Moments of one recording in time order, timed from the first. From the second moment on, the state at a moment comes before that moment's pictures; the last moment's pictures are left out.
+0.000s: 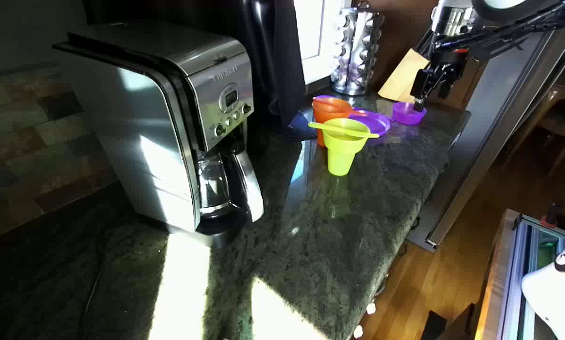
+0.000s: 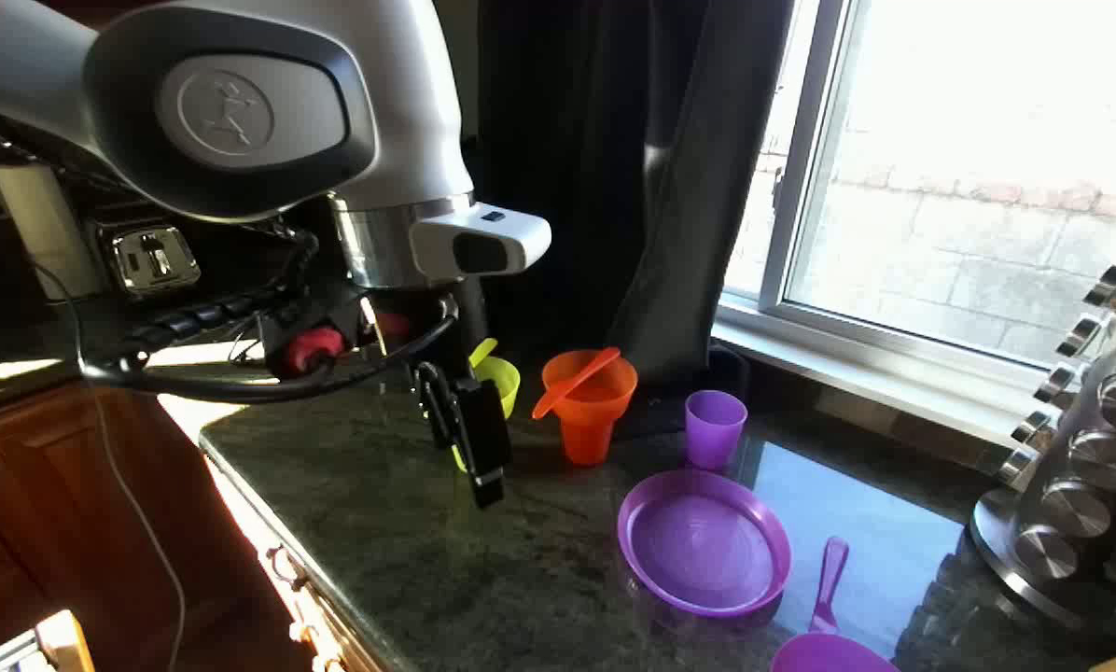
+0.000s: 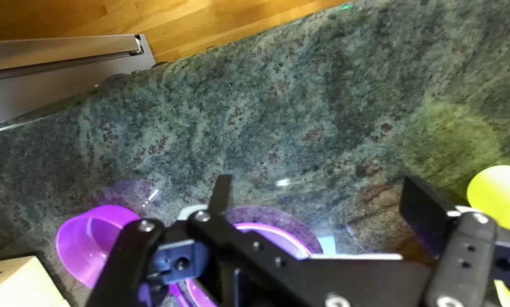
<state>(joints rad) -0.23 -0.46 -0.05 -2.57 -0.23 2.16 0.12</state>
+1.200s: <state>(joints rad) -0.21 -0.16 -0.12 -2.17 -0.10 2.18 0.10</state>
